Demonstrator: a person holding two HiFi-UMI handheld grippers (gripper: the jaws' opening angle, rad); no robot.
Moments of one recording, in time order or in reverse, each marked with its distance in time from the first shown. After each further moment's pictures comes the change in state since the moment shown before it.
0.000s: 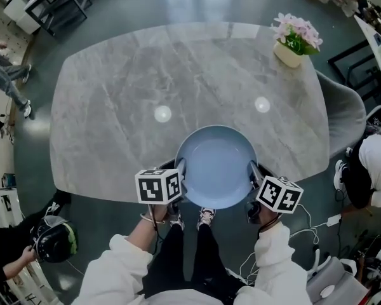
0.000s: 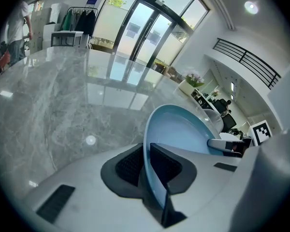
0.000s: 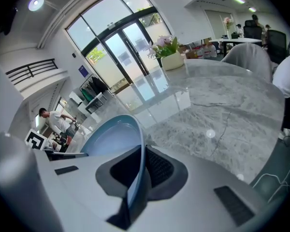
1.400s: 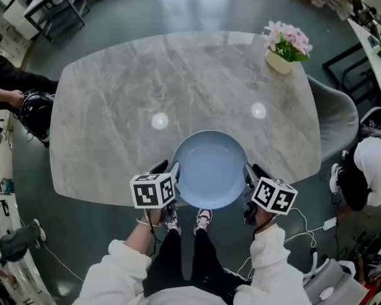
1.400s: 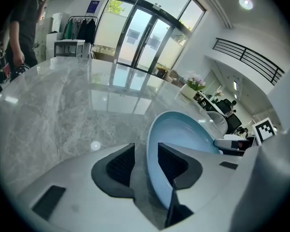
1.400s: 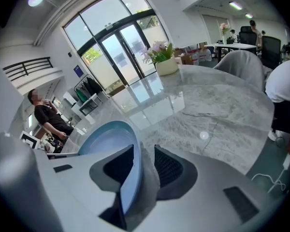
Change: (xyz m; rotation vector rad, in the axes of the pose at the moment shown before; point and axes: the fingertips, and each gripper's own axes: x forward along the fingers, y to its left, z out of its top) left arm -0.011 0.001 0.016 0.025 -0.058 0.059; right arm -0.011 -0.017 0.014 0.008 -0.019 -0.072
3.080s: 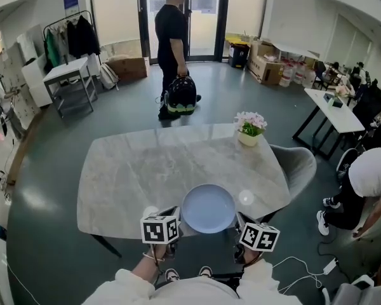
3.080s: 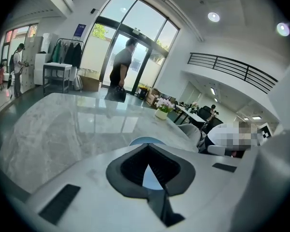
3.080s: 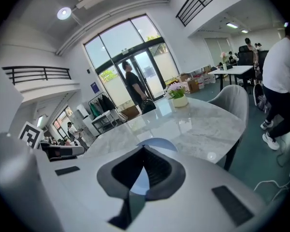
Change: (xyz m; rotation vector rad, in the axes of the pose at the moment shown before) left arm -0.179 -0.066 0.031 0.163 -0.223 -0.139; right arm -0.167 0.110 -0.008 -0.072 -0.274 0.077
